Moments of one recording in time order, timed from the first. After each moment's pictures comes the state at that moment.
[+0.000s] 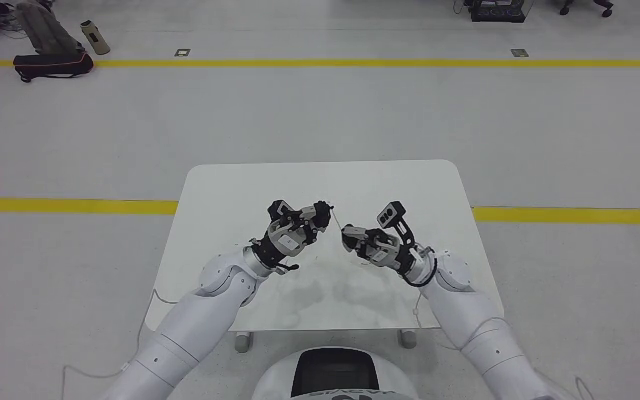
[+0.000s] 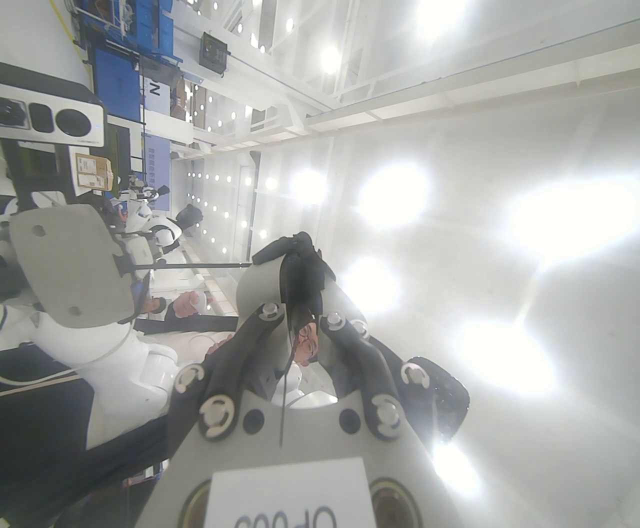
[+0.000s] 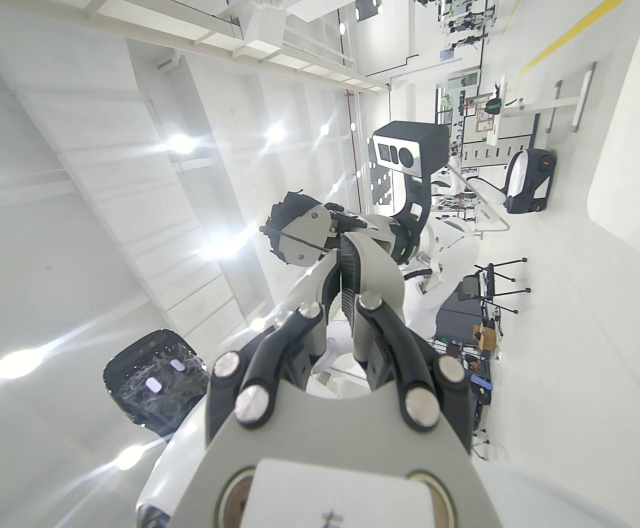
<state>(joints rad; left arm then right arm) 1.35 -1.14 -0.97 -1.49 -1.15 -0.22 -0.82 -1.35 -1.29 1.14 -1.21 0.80 -0.22 1.12</state>
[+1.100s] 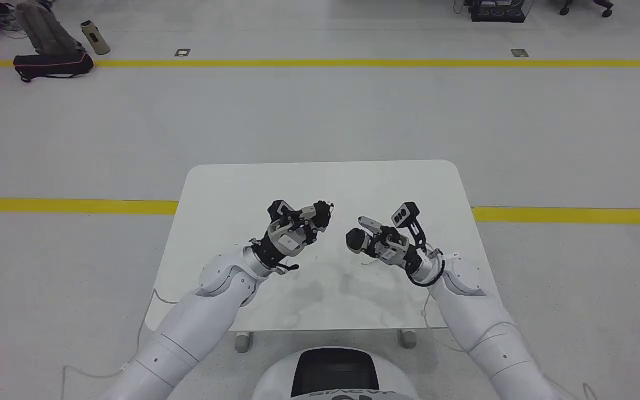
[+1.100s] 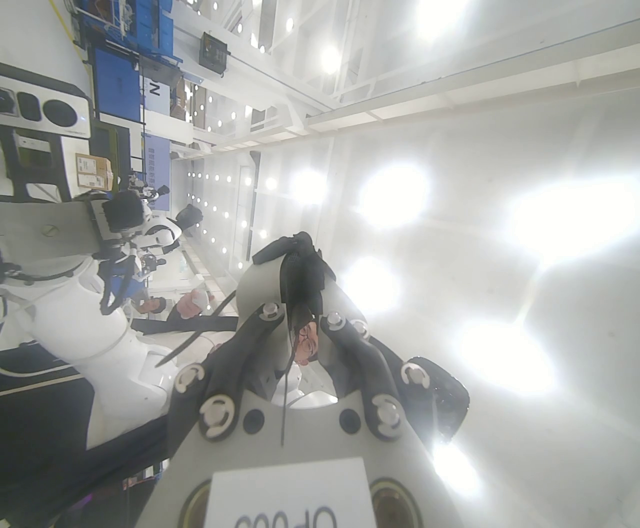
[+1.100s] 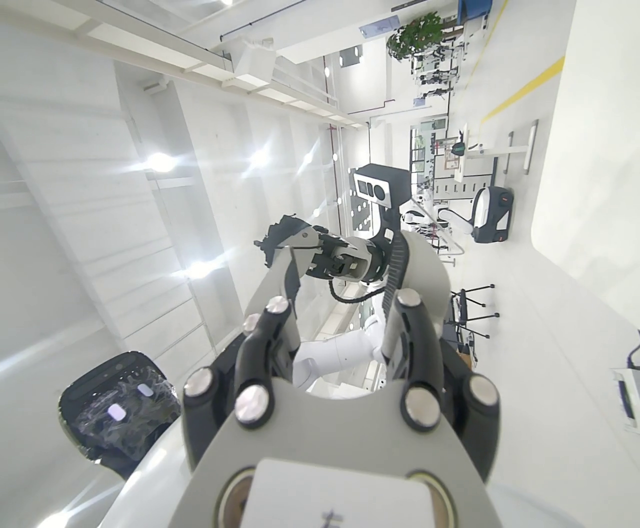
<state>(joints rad) 1.35 -1.14 -0.97 -1.49 -1.15 -0.22 -0.82 -1.38 -1.27 1.20 -1.21 0.73 -0.25 1.05</state>
